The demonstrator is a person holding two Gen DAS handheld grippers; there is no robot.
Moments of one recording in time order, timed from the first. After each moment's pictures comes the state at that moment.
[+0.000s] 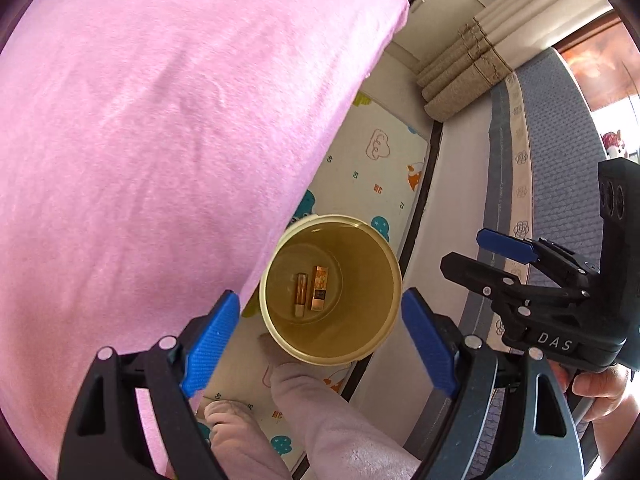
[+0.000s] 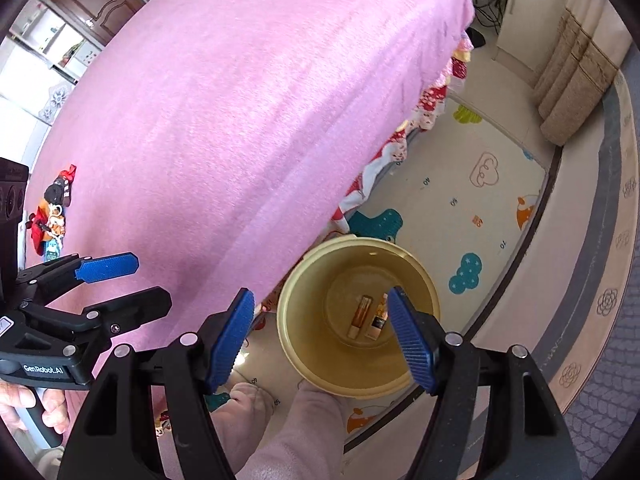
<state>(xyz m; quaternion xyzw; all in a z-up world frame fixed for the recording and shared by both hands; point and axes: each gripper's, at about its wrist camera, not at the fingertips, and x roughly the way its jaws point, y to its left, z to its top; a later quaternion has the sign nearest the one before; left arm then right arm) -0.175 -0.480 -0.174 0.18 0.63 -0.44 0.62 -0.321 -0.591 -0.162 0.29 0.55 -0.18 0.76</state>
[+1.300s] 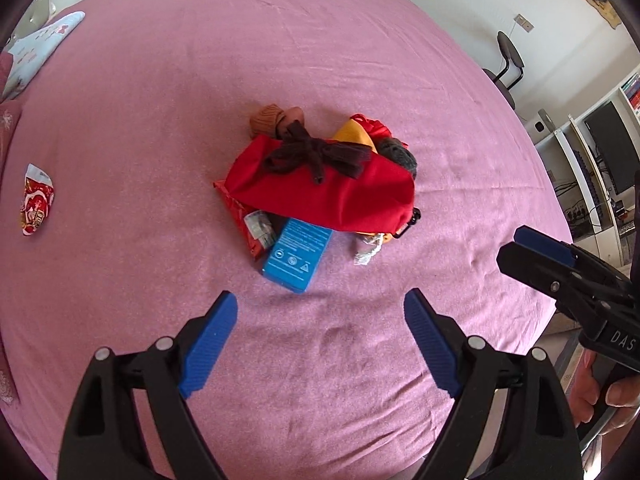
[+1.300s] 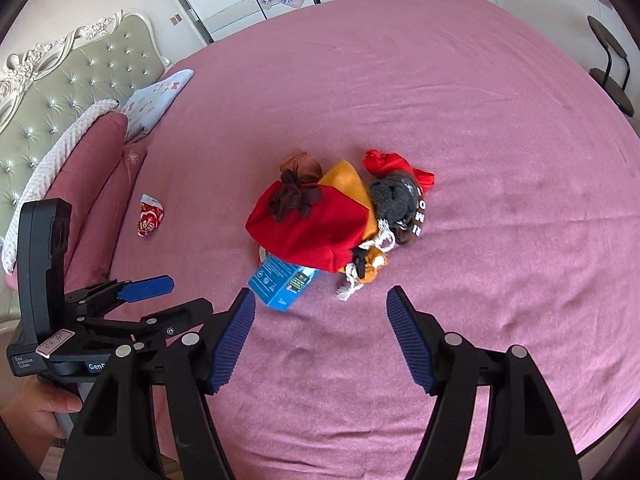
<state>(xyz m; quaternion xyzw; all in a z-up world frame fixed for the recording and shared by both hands) 0.073 0.019 -0.092 -0.07 0.58 -0.15 0.80 0.060 -0.176 -0.053 0.09 0.52 0.14 0.83</state>
